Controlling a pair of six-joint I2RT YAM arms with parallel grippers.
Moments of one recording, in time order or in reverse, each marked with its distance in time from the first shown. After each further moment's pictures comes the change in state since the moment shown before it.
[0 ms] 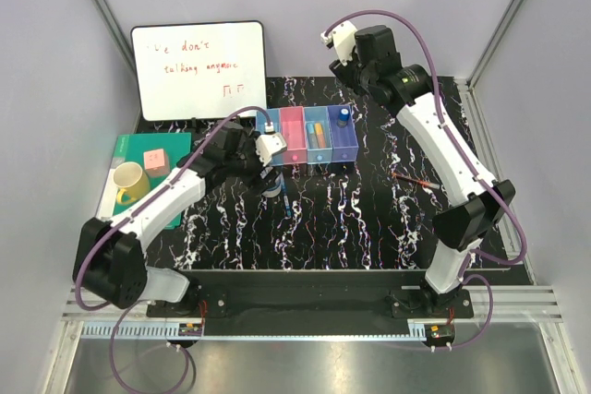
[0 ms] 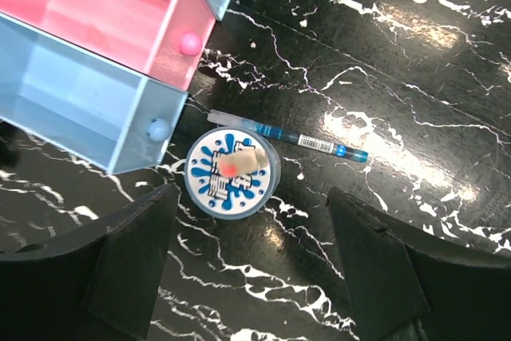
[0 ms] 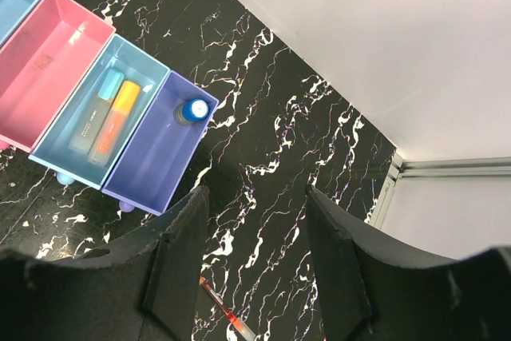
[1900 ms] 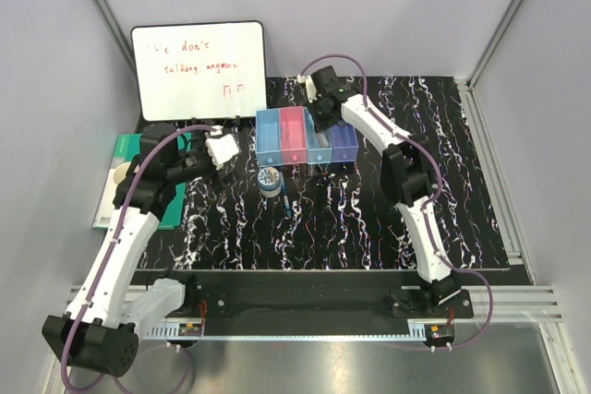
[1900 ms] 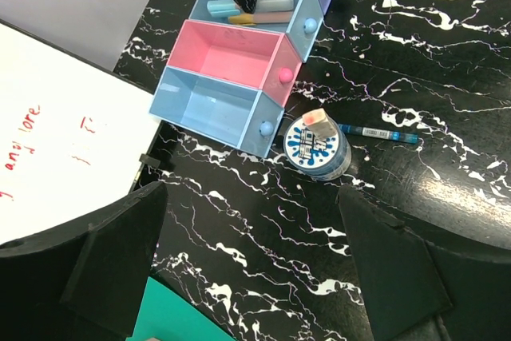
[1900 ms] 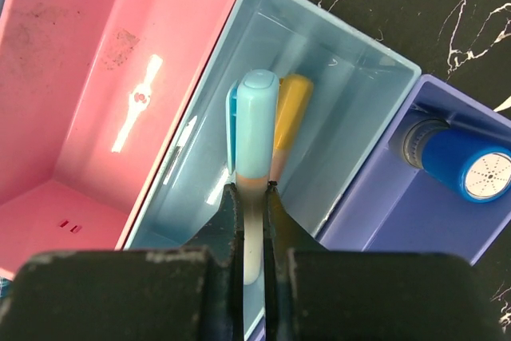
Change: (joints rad) left arm 0.257 -0.388 0.018 -0.145 0.217 0.241; right arm -0.016 0.616 0.151 0.032 -0.280 0.364
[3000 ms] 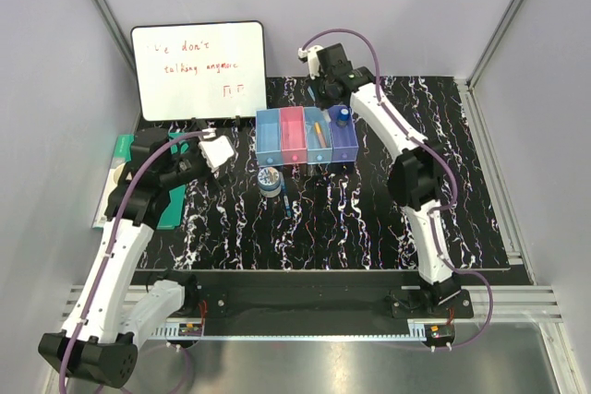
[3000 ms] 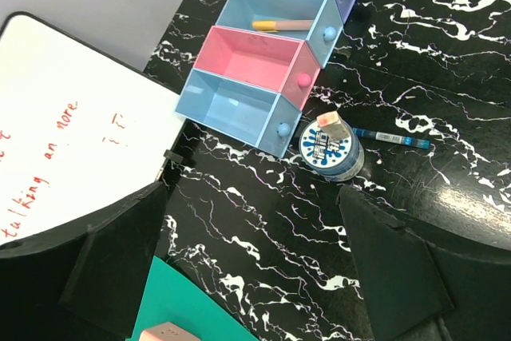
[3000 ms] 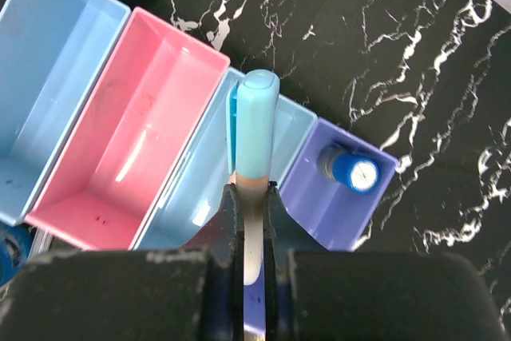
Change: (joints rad) left arm 0.000 -0.078 0.014 -0.019 -0.044 -0.021; right arm -0.003 -0.121 0.084 -0.006 0.042 -0.061
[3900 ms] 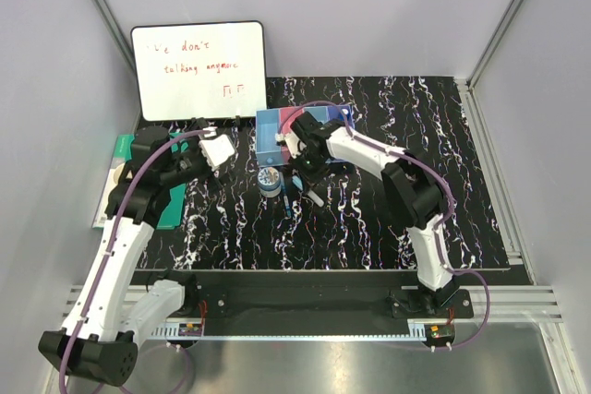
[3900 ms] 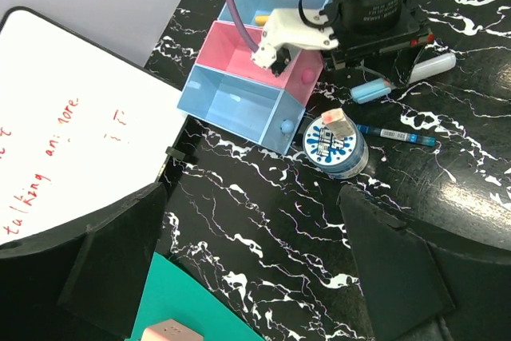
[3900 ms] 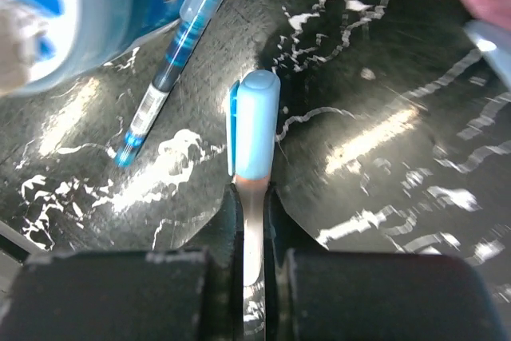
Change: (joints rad) left arm 0.000 0.022 0.006 0.000 -0.013 0.009; right arm 0.205 -0.137 -0.607 -0.048 -0.241 0.066
